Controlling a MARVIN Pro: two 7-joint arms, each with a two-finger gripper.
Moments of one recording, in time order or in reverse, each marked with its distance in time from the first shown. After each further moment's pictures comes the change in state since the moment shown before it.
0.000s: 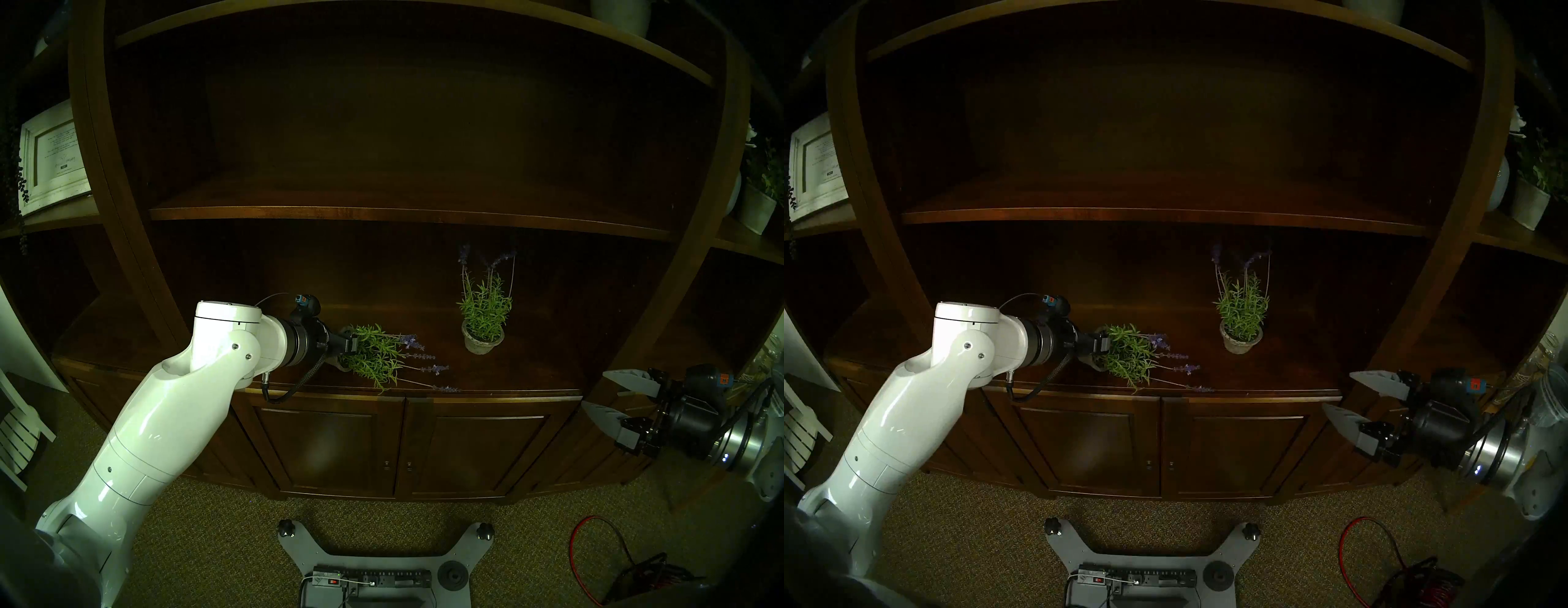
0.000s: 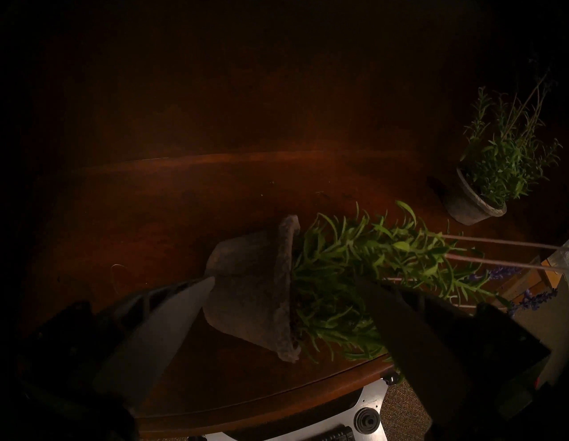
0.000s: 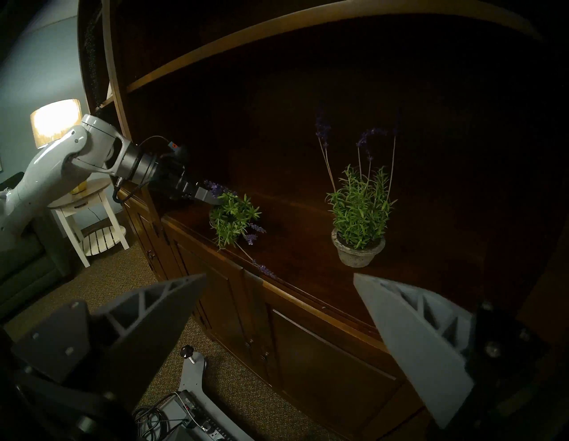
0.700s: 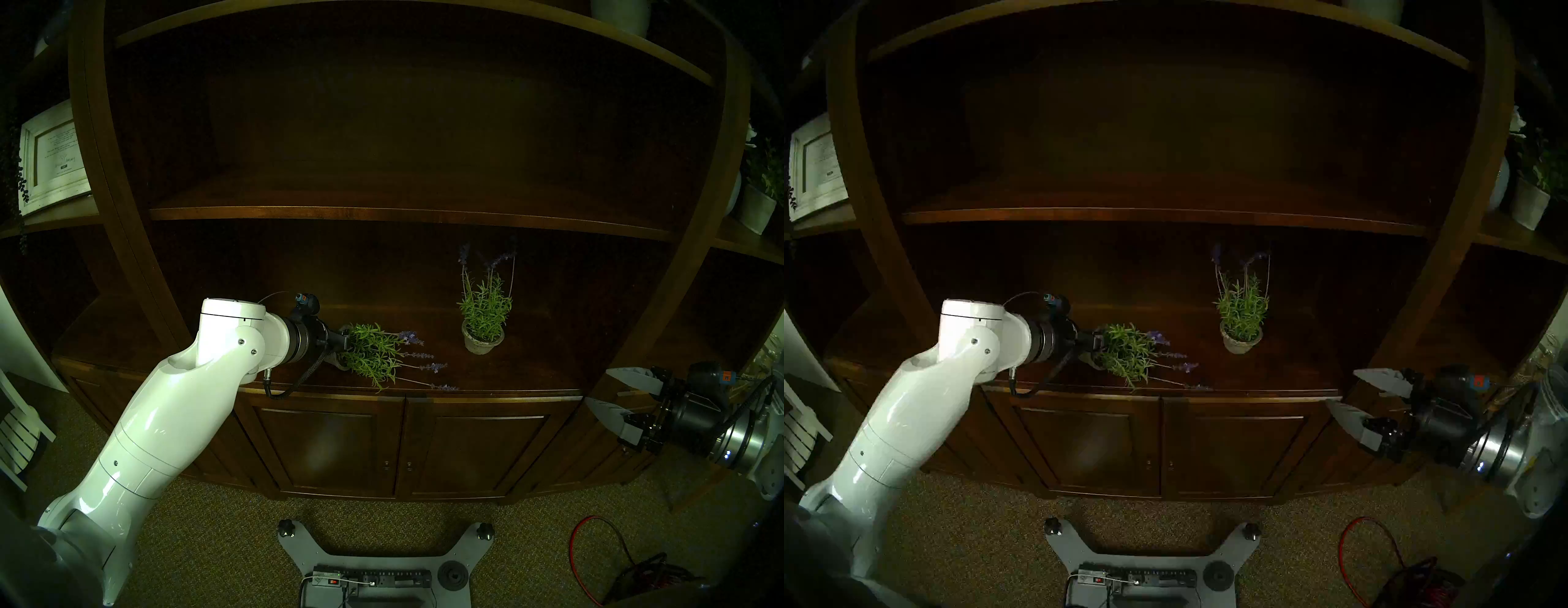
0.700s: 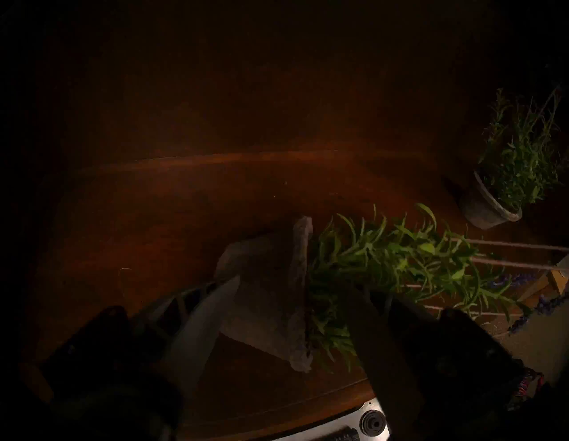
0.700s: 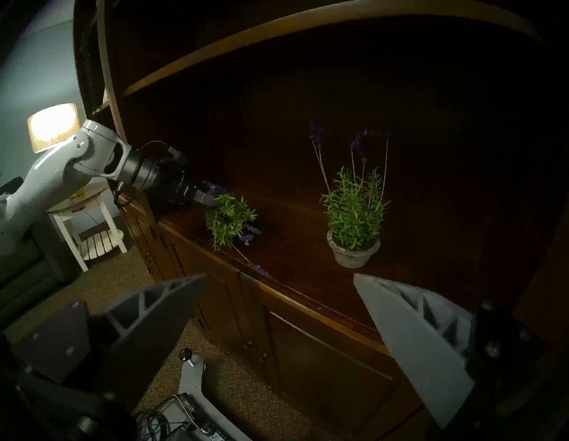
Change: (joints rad) left arm -0.038 -0.013 0.013 0.052 0.005 -0.002 0.003; right arm 0.001 0.002 0.000 0.011 0.039 0.000 0.026
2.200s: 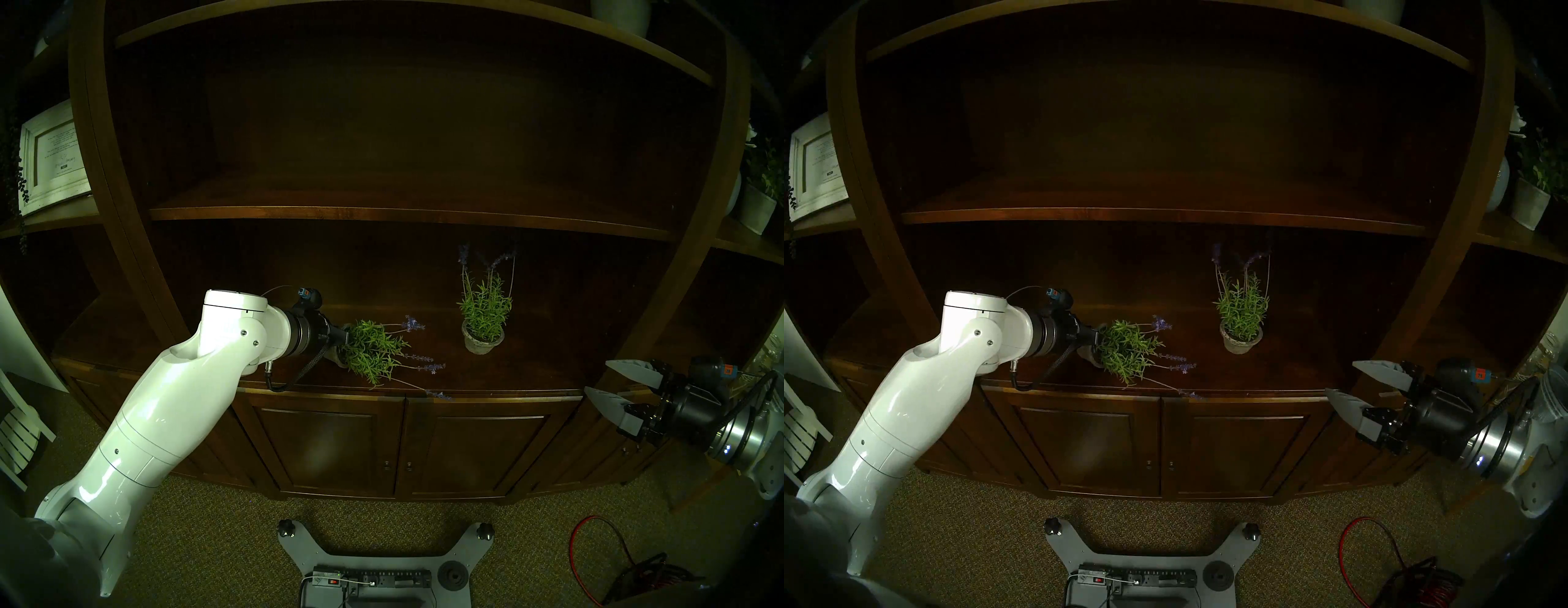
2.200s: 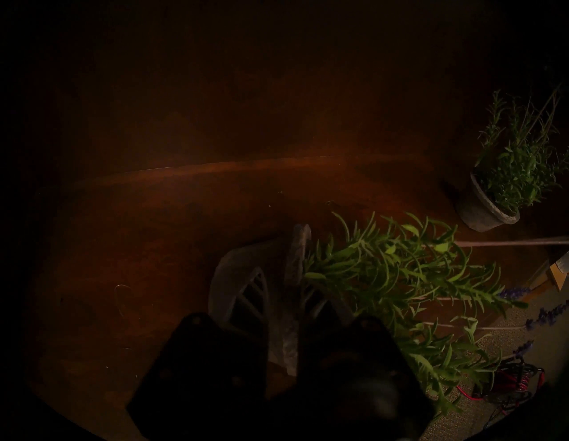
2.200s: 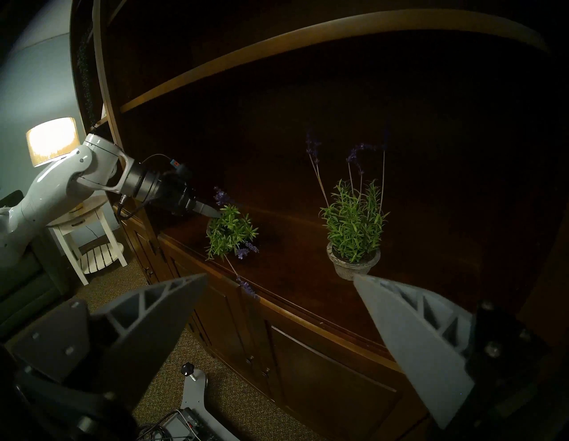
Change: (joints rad) left arm -0.037 0.023 0.018 0.018 -0.021 0.003 -0.025; right arm 0.024 0.002 0.000 -0.012 0.048 0.000 0.029
